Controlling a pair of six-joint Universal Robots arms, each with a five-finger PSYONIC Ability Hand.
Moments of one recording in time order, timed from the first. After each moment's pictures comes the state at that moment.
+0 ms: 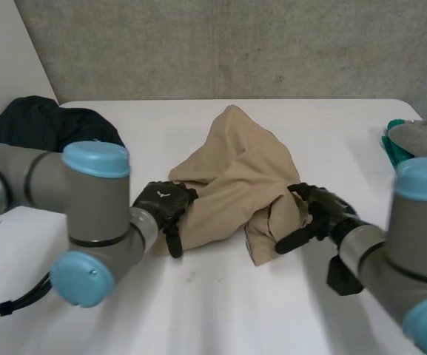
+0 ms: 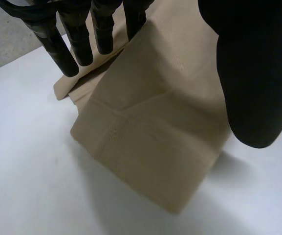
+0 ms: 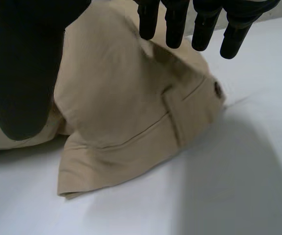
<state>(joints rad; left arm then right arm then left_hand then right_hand) 4.12 -2.22 -1.31 3.04 -1.60 3.34 2.01 -1.20 1.69 -0.02 1.55 3.58 0.23 0.23 0.23 0.22 0.06 0.23 0.21 0.21 0.21 0.05</state>
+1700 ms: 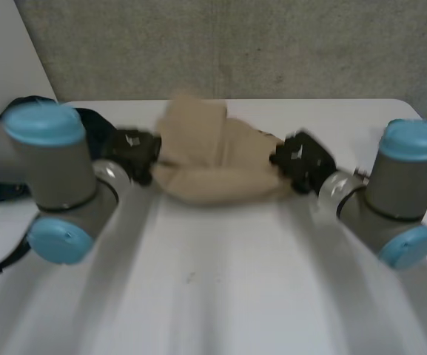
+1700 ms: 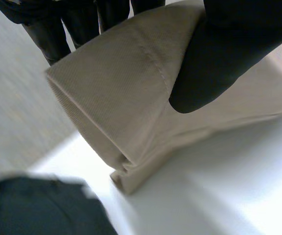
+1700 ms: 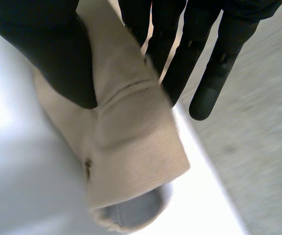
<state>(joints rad) 4.25 -2.14 -1.27 3.20 -1.59 3.47 1.94 -0.96 1.34 -0.18 1.24 2.41 1.15 1.20 1.19 1.20 1.01 1.09 1.07 1.07 1.08 0.91</state>
